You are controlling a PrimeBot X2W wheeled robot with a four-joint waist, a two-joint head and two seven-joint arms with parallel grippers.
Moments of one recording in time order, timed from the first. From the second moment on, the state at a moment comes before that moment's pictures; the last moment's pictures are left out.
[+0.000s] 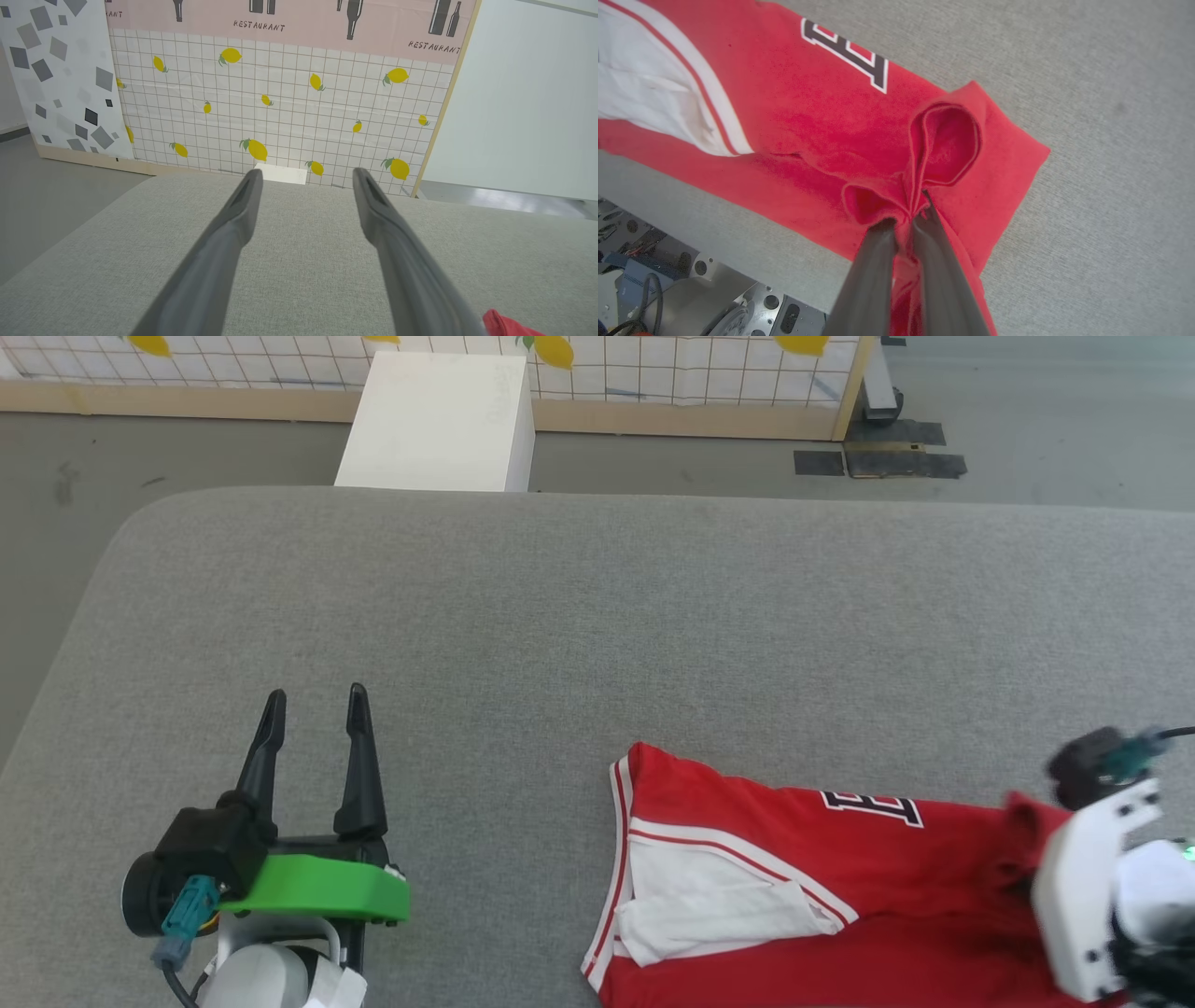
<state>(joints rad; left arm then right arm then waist) -0.06 0.16 -0.12 -0.04 -0.30 0.07 -0.26 -0.06 -0.56 0.12 -0.16 0.55 0.13 1.01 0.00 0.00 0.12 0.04</state>
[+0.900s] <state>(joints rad) -0.06 0.12 -0.11 -0.02 -0.27 0.03 -0.26 -0.35 -0.18 0.57 0.26 0.49 0.13 0.70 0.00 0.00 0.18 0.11</state>
